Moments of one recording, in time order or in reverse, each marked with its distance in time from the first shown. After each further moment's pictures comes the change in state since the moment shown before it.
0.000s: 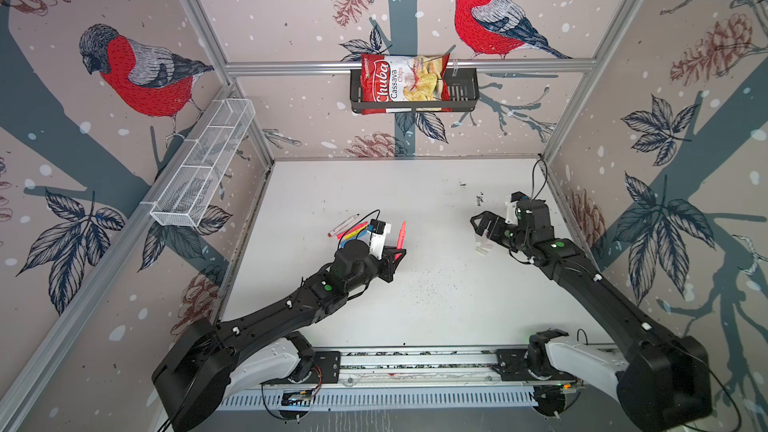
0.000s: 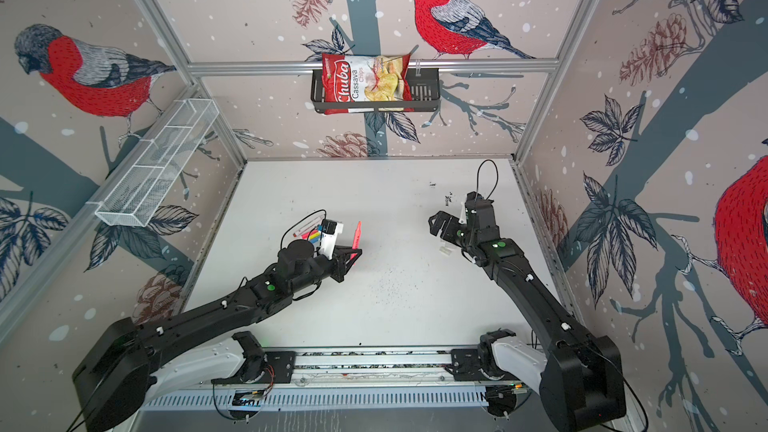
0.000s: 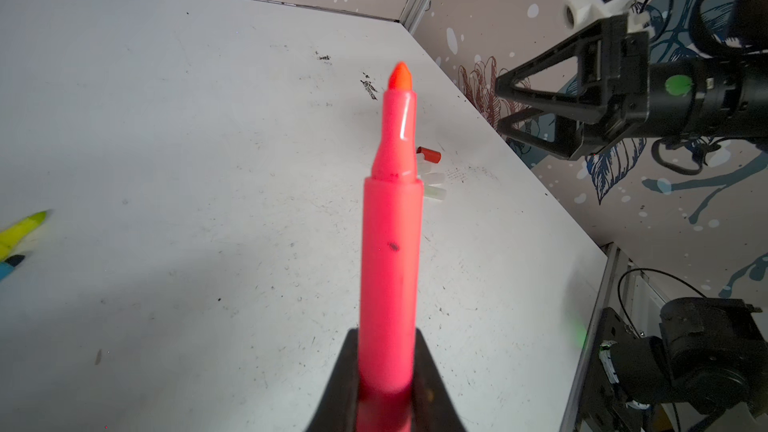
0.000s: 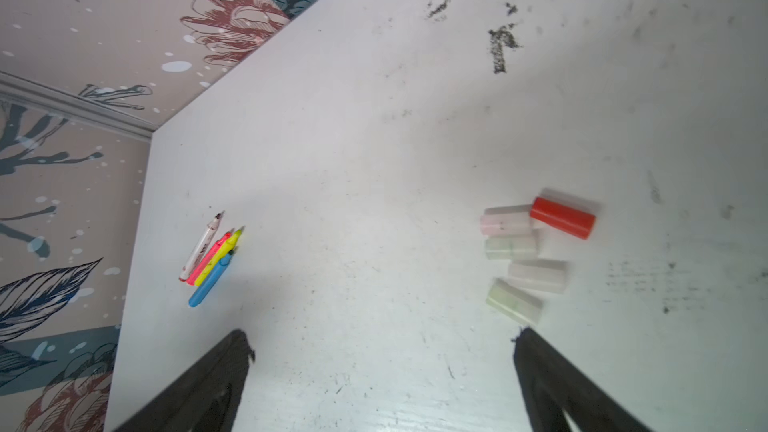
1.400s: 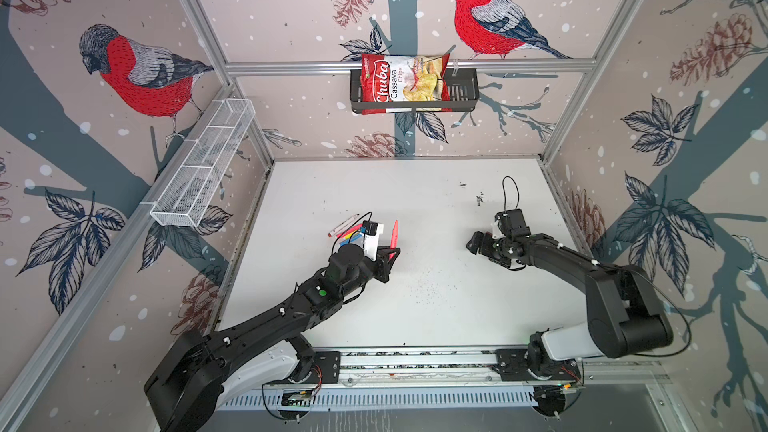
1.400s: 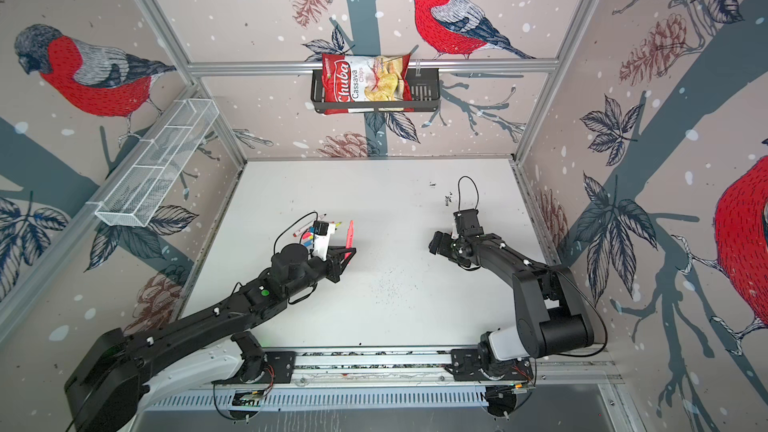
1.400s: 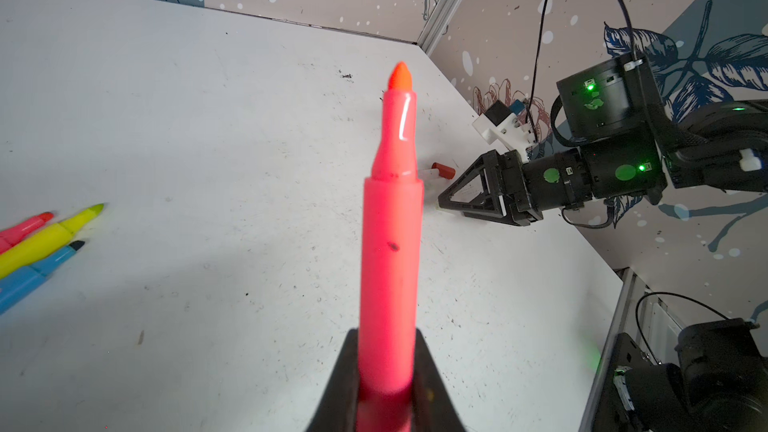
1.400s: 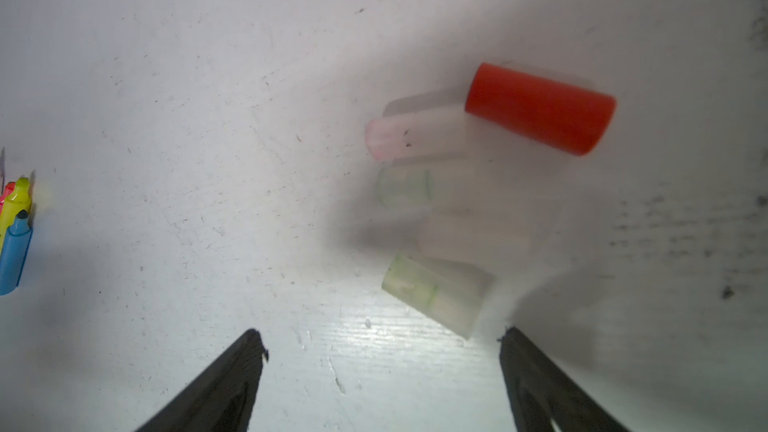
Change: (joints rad) left arm 0.001 -0.066 -0.033 -0.007 -0.069 -0.023; right arm -0.016 0.349 -0.048 0.059 -0.029 -0.084
